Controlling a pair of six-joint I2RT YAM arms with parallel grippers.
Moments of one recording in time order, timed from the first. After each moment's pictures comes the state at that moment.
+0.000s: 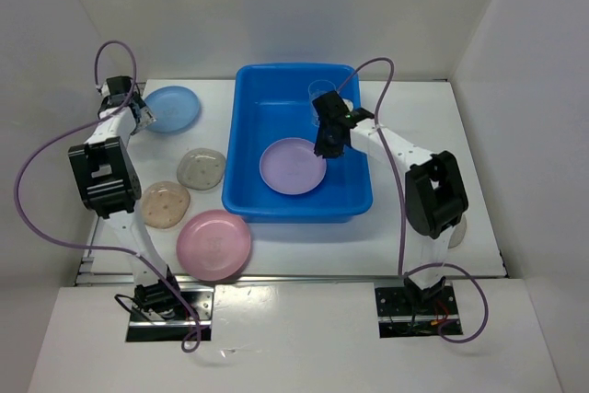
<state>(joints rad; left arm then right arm) 0.31 2.09 1.66 -0.39 -0.26 -0.36 0.51 1.88 1.51 -0.66 0.15 0.69</state>
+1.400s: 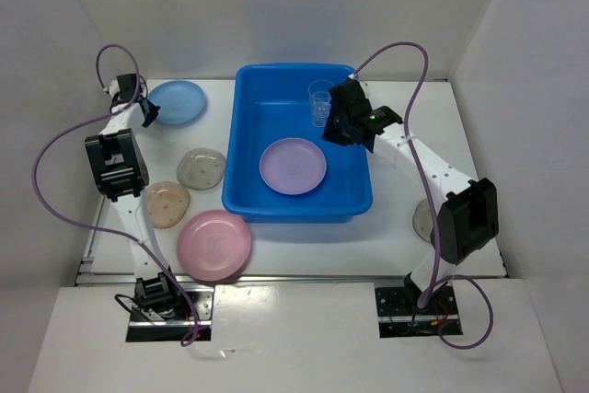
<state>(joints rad) 0.31 2.39 1.94 -0.34 -0.14 -0.66 0.51 1.63 1.48 -0.64 0.17 0.70</state>
